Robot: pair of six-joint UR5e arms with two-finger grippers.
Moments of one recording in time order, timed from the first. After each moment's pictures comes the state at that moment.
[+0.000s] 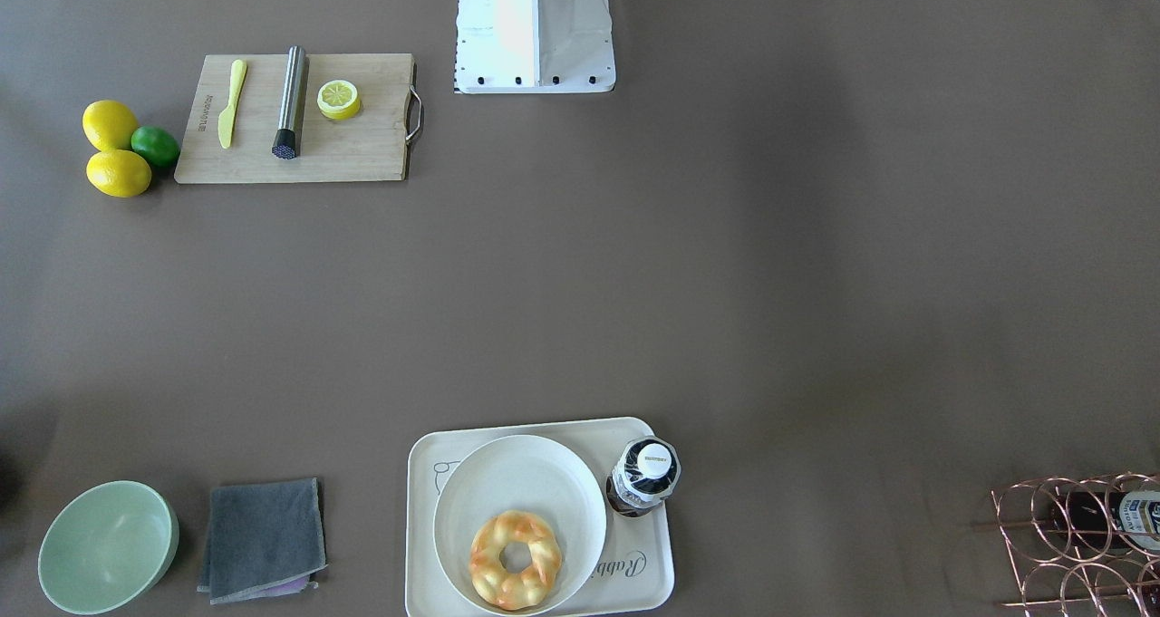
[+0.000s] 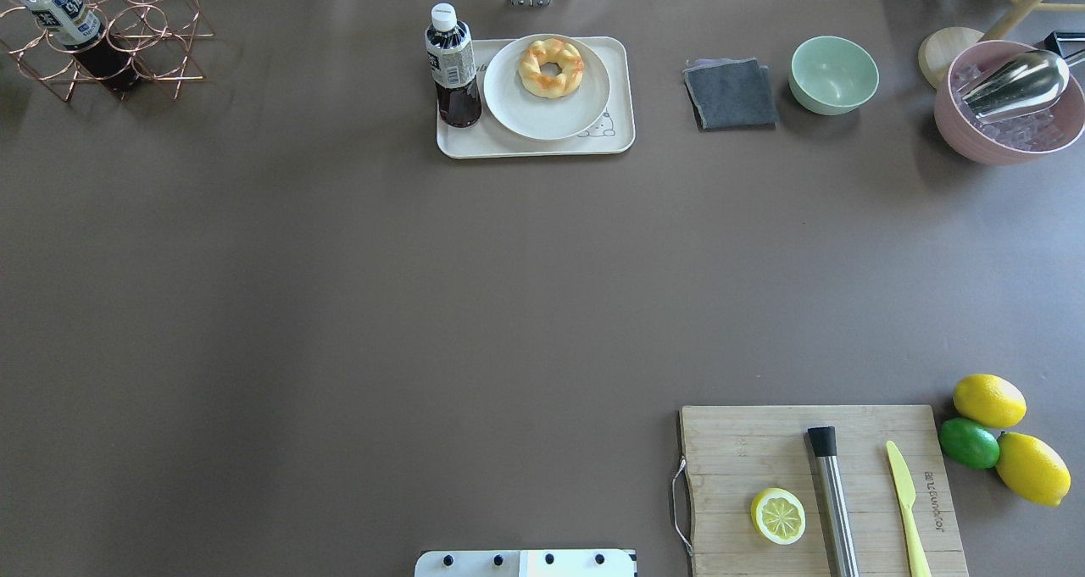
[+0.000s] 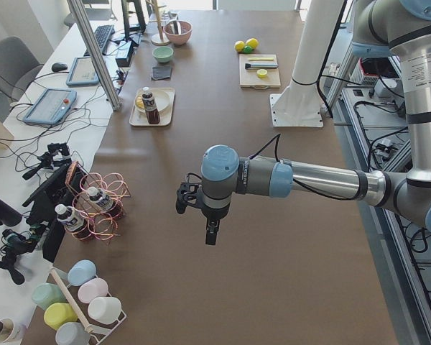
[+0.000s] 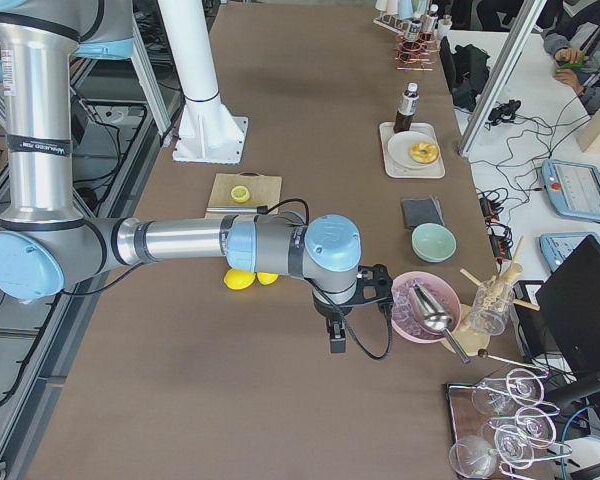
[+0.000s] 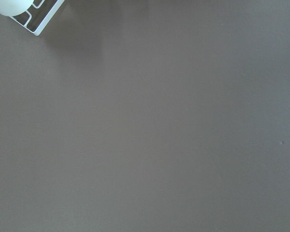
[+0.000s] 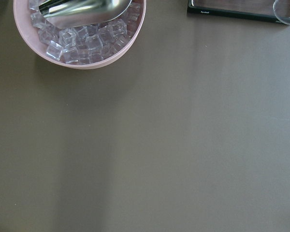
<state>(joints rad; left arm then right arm) -1.59 -1.33 -1.95 -1.56 -2.30 0.01 1.72 -1.62 1.75 -1.71 2.34 -0.23</state>
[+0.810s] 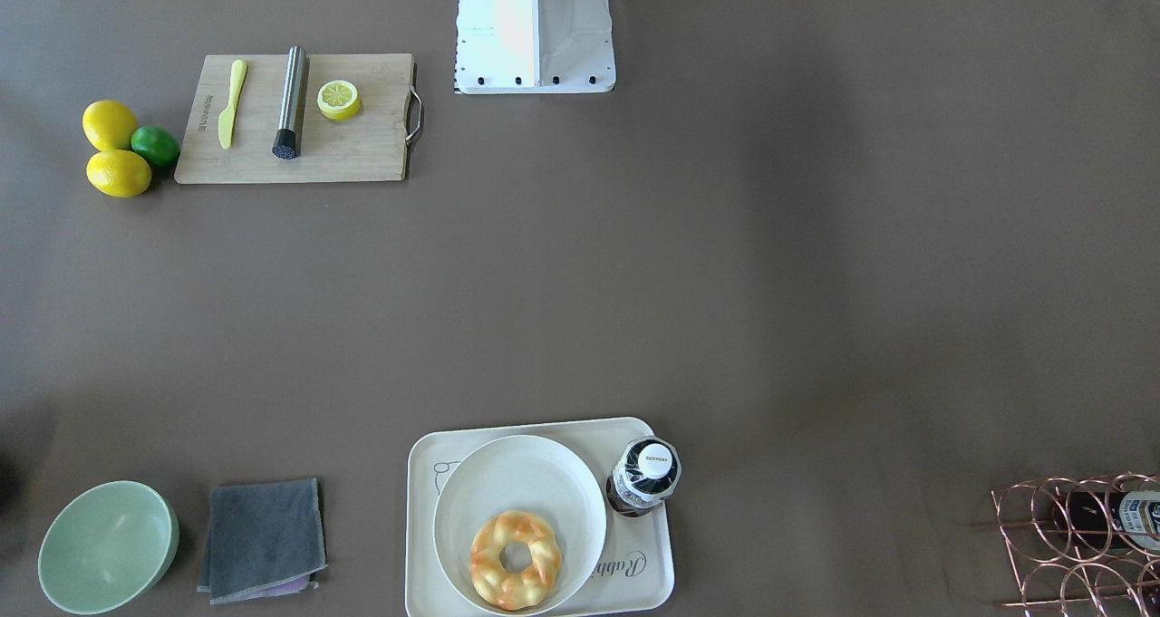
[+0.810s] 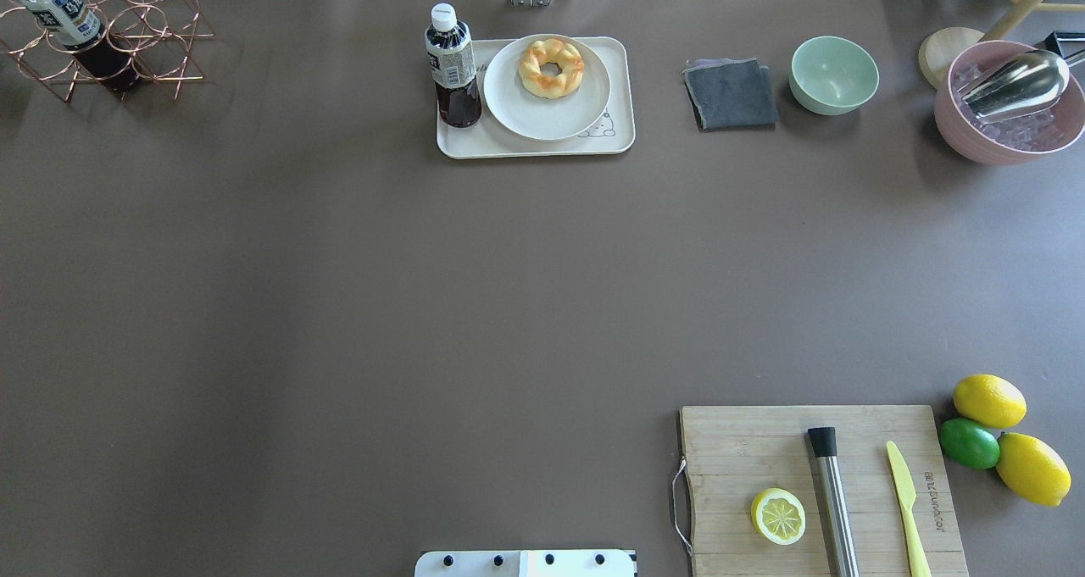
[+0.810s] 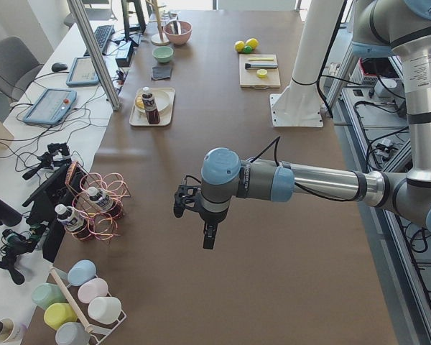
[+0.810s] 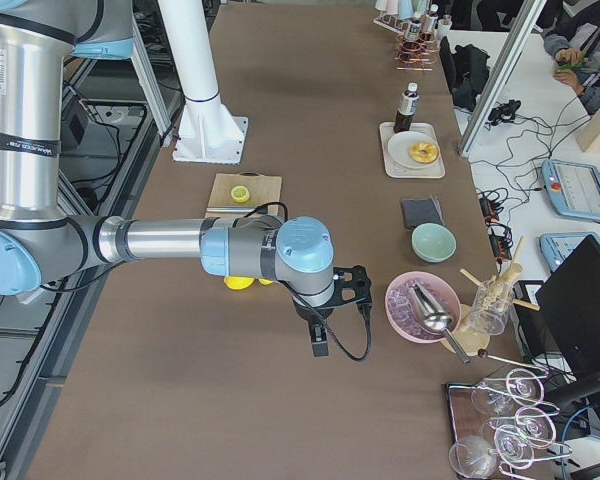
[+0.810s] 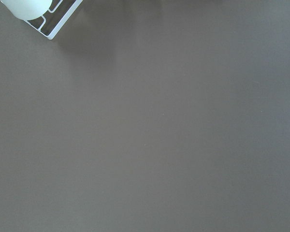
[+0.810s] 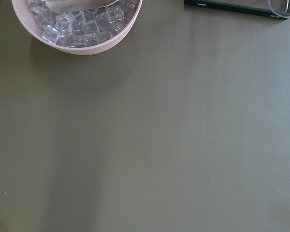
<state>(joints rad) -1.62 -1.35 -1.90 -1.59 -2.30 0.02 1.73 -1.71 1.80 -1.64 2.32 -0.23</state>
